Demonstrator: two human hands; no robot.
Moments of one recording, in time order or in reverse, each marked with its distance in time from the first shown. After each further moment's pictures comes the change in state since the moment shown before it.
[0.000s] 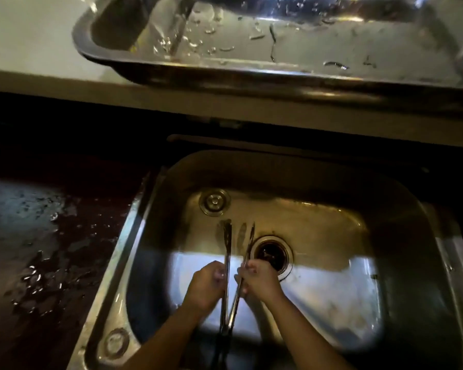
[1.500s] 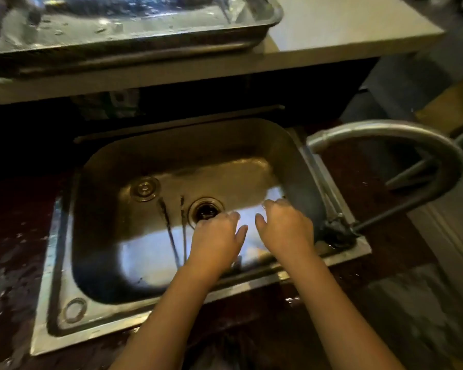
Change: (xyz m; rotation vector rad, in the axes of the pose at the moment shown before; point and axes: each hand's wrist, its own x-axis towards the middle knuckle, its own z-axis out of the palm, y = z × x) left_hand -0.135 0.125 0.050 0.713 -0.026 0.760; right_hand -0.195 0.011 -0.134 -0.699 0.617 -0.156
